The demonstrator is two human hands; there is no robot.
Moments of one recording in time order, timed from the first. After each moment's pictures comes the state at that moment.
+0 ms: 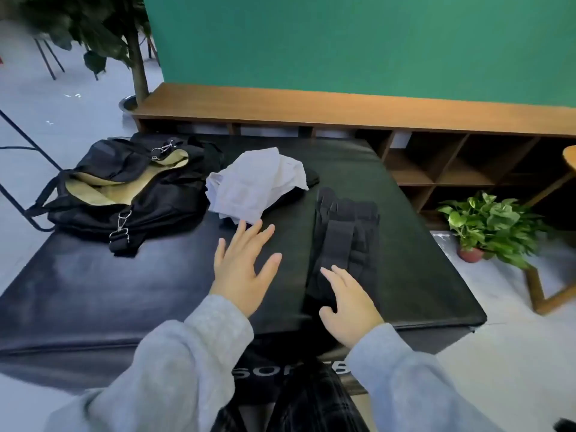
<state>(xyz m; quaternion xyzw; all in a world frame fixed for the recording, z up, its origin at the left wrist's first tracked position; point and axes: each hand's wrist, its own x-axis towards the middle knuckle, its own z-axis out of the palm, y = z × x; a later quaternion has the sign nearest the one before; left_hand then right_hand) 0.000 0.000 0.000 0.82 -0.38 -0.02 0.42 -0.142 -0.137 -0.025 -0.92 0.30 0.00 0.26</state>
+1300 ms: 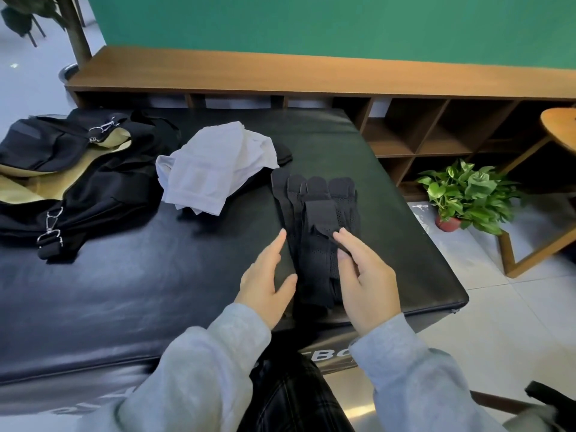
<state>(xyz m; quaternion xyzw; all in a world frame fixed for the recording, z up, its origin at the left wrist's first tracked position) -0.036 -0.062 -0.043 0.76 -0.36 -0.26 0.48 -0.152 -0.167 0.000 -0.82 0.34 -0.31 0.34</state>
